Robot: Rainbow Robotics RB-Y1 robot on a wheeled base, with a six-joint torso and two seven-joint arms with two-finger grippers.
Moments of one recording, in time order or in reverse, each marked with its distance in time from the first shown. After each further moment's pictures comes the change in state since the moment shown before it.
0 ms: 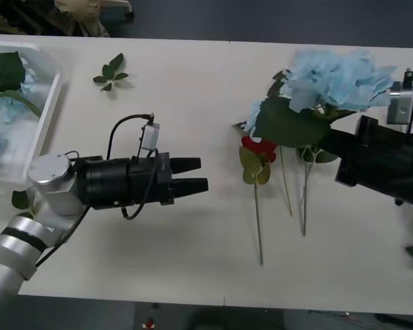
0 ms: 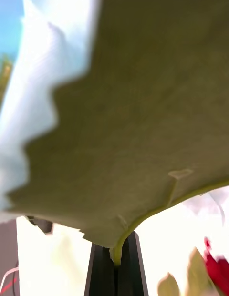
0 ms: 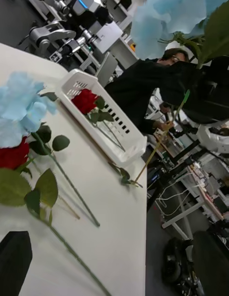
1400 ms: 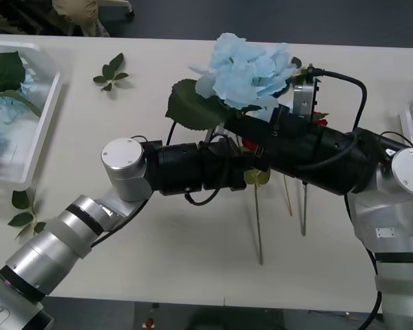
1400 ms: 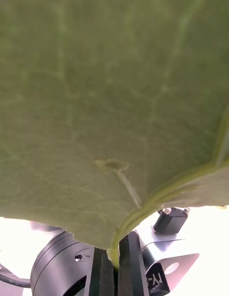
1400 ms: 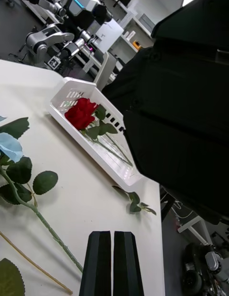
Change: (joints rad) right arm -0.158 0.176 0.240 0.217 -0.003 -0.102 0.243; left arm -0.171 -0.120 -0.240 0.022 -0.036 -0.321 0.000
